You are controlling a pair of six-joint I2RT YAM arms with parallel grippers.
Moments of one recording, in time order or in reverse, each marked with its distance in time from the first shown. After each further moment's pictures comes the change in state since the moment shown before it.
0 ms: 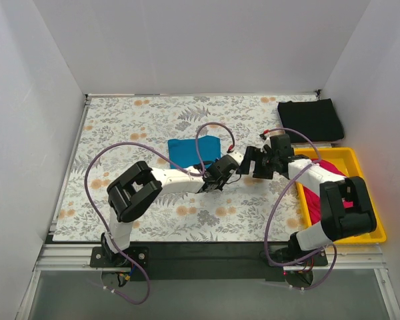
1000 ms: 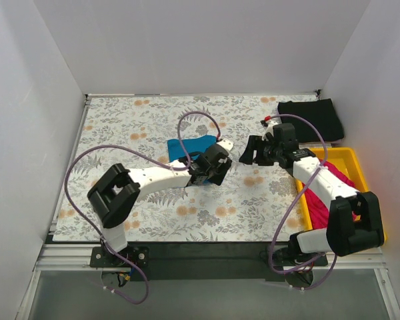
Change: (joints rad) left arm 0.084 -0.208 -0.058 -0.066 0.143 -0.135; right arm 0.031 -0.084 0.115 -0.037 0.044 -0.065
